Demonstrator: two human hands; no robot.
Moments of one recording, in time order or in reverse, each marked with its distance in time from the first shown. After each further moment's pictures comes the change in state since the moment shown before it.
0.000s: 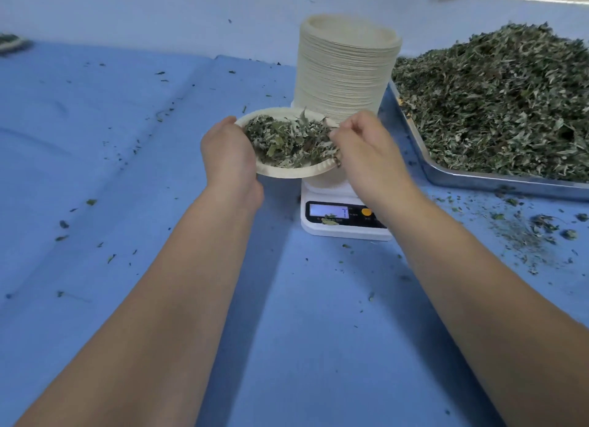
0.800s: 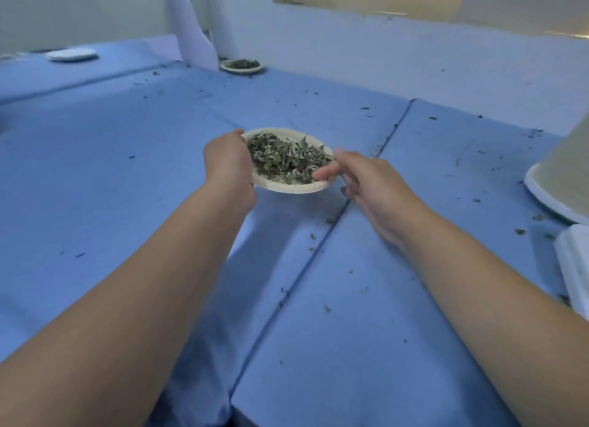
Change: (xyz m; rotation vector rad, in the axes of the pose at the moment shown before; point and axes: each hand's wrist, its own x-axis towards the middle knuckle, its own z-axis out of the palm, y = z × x) left_hand 0.110 0.160 -0.268 0.012 0.442 0.112; right_hand 0.002 -0.115 0.284 0.215 -0.722 -0.010
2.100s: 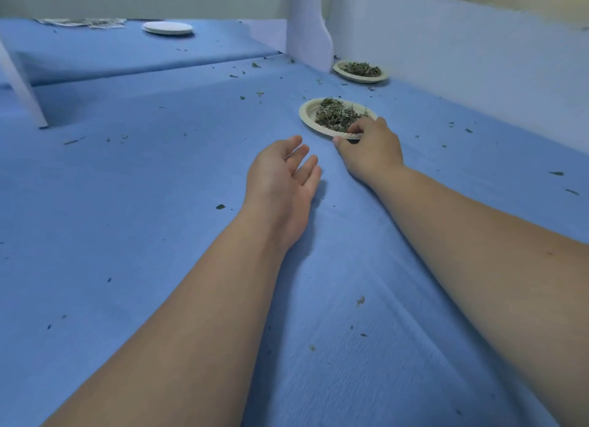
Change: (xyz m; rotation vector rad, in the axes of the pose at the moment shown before) left_hand 0.209 0.037 -0.062 -0.497 -0.156 -0.121; right_hand 0.374 0.001 0.197 -0.724 0.222 -0.248
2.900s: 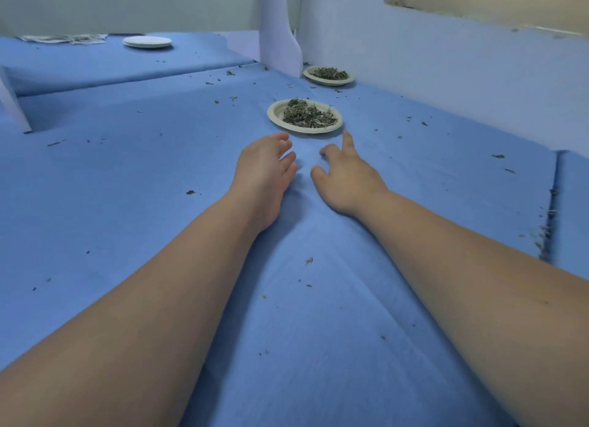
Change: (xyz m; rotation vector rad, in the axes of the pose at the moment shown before) left_hand -0.011 -0.023 0.012 0.391 -0.072 0.126; right_hand -0.084 0.020 -0.043 -0.227 -0.236 -0.127
